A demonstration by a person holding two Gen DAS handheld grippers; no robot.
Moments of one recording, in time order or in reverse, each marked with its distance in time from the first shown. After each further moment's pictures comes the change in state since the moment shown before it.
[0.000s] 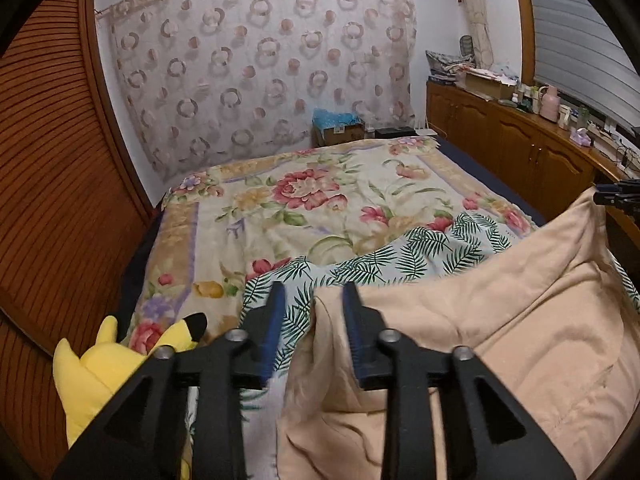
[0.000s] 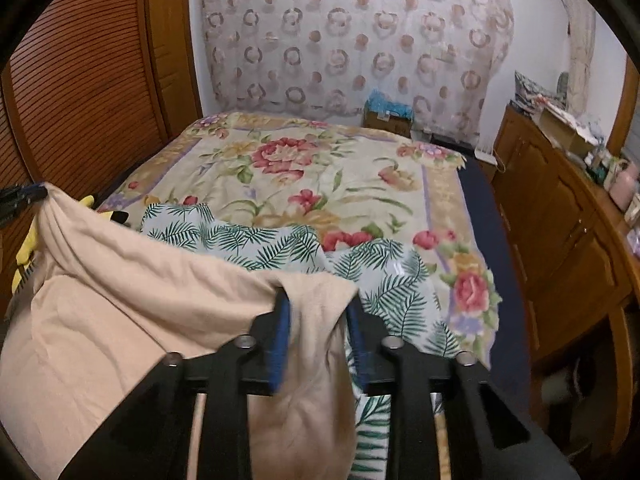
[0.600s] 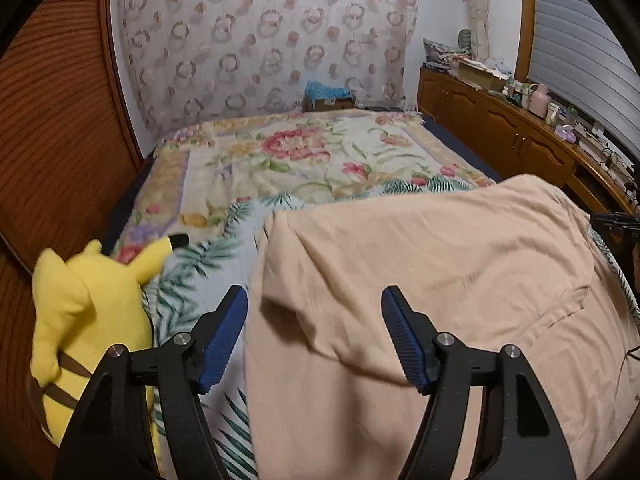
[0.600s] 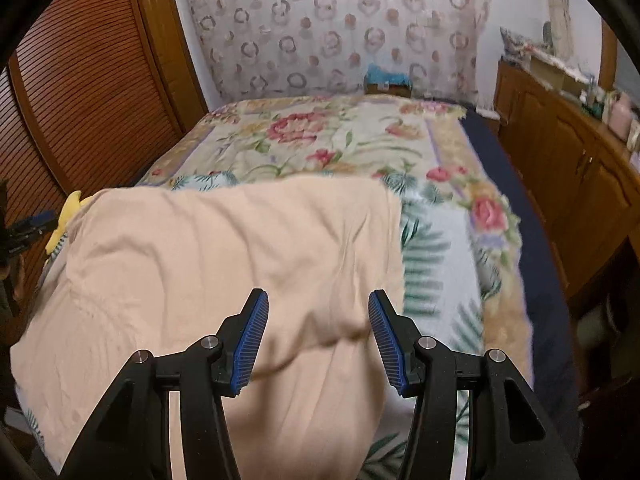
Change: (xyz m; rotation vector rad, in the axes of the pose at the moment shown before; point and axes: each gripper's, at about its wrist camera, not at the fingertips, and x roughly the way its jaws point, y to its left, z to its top) left arm -0.031 -0.008 -0.096 -0.083 0.094 -0.065; right arm -0.072 -0.004 -0.125 0.134 0.037 0.098
